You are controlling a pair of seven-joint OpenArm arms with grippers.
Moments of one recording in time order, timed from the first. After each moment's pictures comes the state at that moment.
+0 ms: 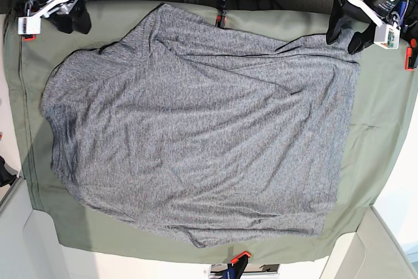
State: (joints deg) left arm 42.8 -16.1 -35.7 108.7 -35.8 -38.5 25.7; right arm -36.3 11.0 22.9 100.6 41.2 29.9 -35.6
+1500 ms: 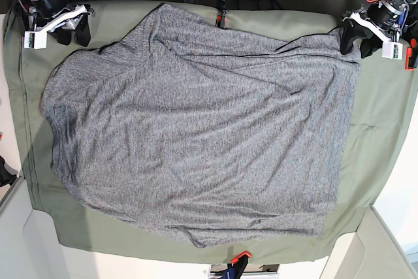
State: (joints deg) left arm 30.6 -21.8 -31.3 83.9 -31.4 -38.3 21.0; right arm -31.0 8.2 24.2 100.1 30.7 25.0 -35.3
